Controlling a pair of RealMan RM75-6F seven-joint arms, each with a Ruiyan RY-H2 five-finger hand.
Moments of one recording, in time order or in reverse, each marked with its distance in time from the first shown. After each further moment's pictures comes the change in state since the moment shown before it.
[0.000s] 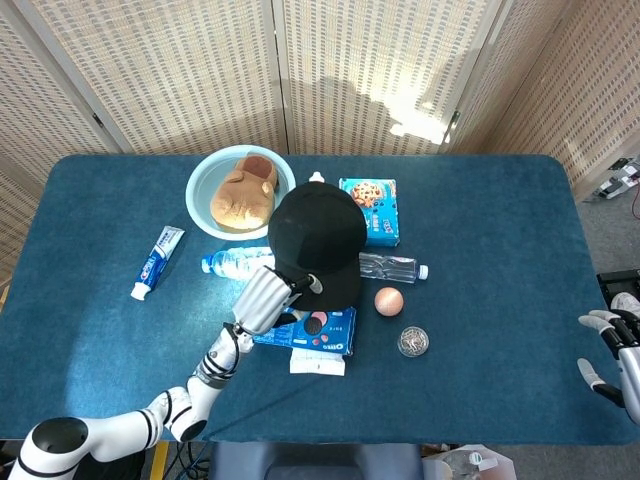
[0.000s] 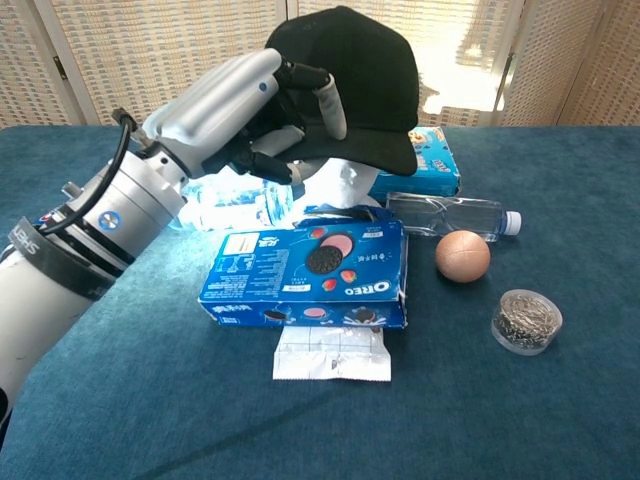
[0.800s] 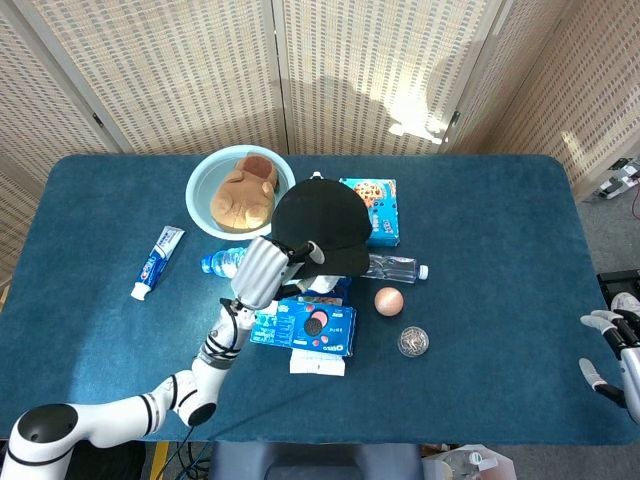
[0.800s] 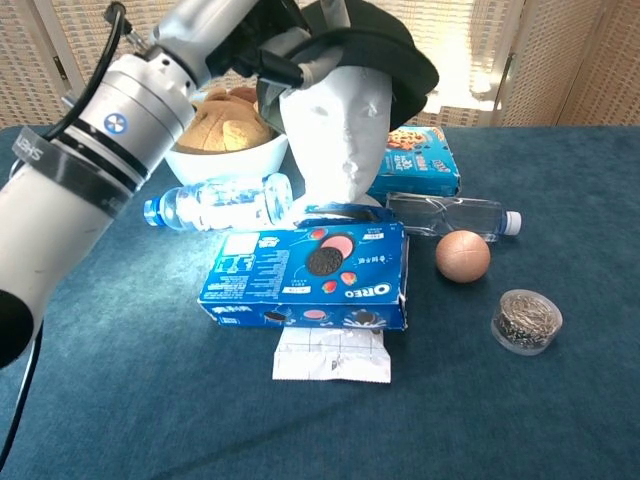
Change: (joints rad) left arm -0.079 0.065 -0.149 -0.139 -0.078 -0.032 0.052; right arm -0.005 -0.002 0.001 0.000 0.001 0.005 0.002
